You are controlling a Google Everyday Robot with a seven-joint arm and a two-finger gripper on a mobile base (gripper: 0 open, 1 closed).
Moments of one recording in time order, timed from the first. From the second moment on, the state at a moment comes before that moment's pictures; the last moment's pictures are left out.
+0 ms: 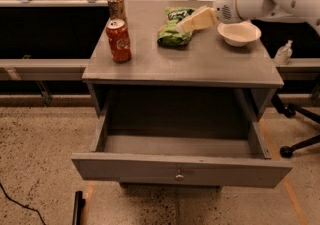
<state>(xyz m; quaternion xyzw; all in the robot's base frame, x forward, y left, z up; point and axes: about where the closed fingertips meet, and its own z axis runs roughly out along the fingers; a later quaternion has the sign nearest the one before) 0.734 -0.120 0.982 -0.39 0.74 0.12 0.54</state>
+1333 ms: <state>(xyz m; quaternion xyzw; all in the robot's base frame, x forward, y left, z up) 0.819 -0.067 0.892 -0.34 0.77 0.16 0.51</state>
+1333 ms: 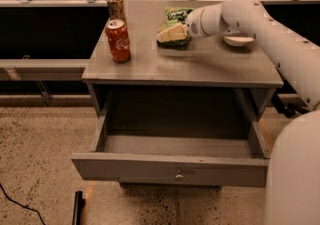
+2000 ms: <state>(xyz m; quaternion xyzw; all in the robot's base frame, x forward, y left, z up) 0.822 -0.044 0.879 -0.36 0.76 0.17 0.50</state>
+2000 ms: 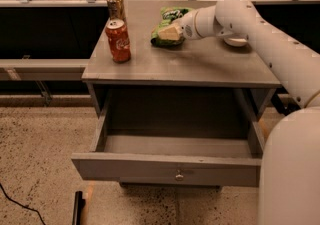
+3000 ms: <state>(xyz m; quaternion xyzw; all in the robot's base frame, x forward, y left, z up) 0.752 -0.064 0.895 -0.39 0.76 0.18 0.49</state>
